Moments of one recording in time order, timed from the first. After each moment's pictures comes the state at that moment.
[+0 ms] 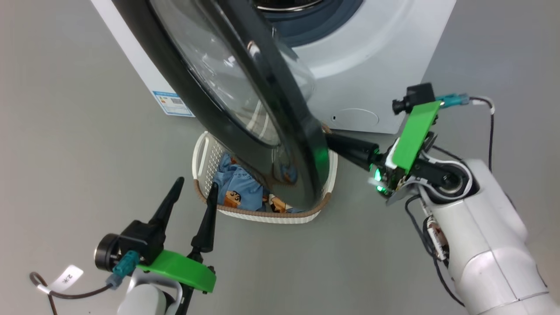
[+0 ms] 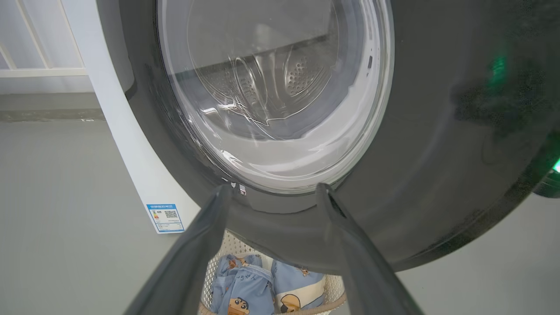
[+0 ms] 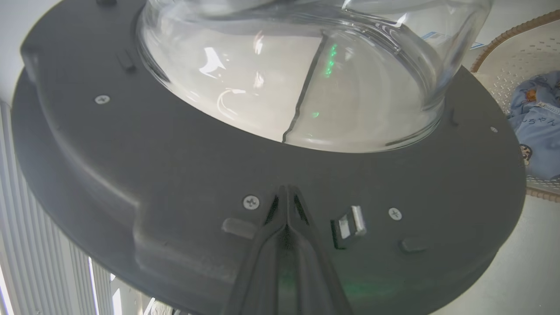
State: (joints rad) left arm -0.28 0.03 -0.26 0.31 -0.22 -0.12 -0.25; right arm -0.76 -0.08 0.20 0.56 1.51 0.13 0.83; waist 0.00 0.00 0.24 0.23
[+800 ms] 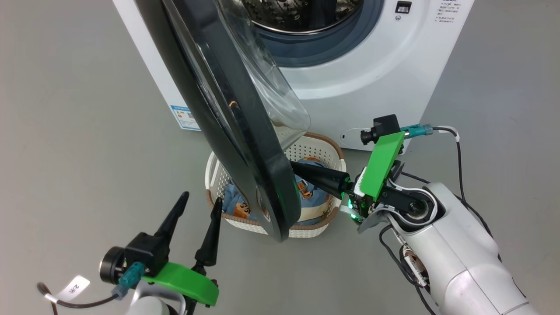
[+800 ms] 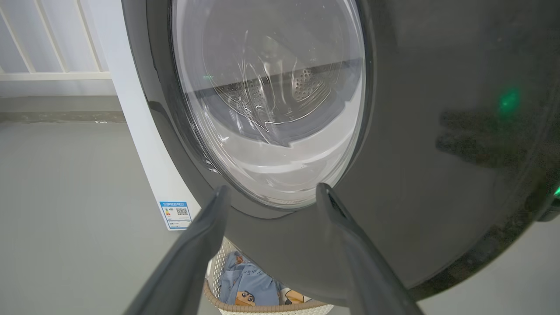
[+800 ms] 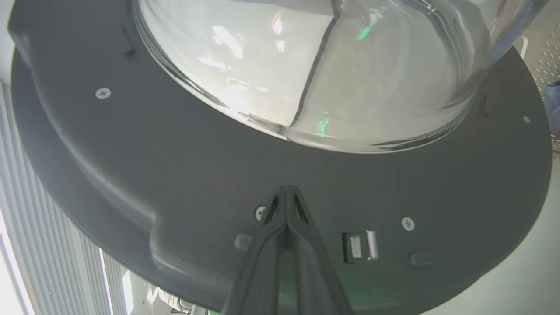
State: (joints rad) left arm -0.24 0.03 -0.28 0.32 -0.22 -0.12 -0.25; right arm -0.71 -0.08 0.42 0.58 1.64 0.13 0.68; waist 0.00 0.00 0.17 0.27
